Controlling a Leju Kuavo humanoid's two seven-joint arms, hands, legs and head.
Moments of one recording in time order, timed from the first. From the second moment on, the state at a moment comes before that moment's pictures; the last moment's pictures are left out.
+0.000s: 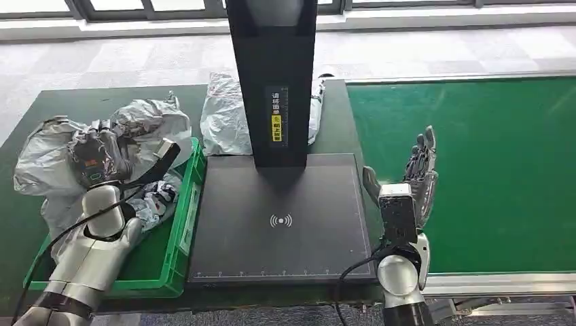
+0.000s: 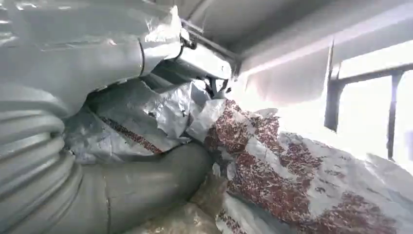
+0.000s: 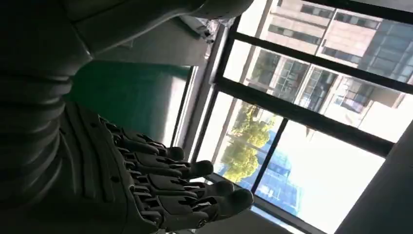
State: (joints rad) left arm -0.41 0.22 -0.17 -1.15 -1.54 0.49 0.65; right arm -0.16 0.25 0.08 -1.44 0.51 -0.41 -0.34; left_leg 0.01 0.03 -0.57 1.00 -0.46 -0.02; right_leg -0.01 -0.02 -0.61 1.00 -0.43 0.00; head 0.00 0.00
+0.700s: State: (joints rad) left arm -0.43 0.02 0.12 -1.02 -1.37 0.44 0.26; right arm -0.06 0.21 0.07 -1.44 0.50 -0.41 -0.31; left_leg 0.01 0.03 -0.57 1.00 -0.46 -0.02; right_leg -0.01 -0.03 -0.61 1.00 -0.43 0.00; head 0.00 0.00
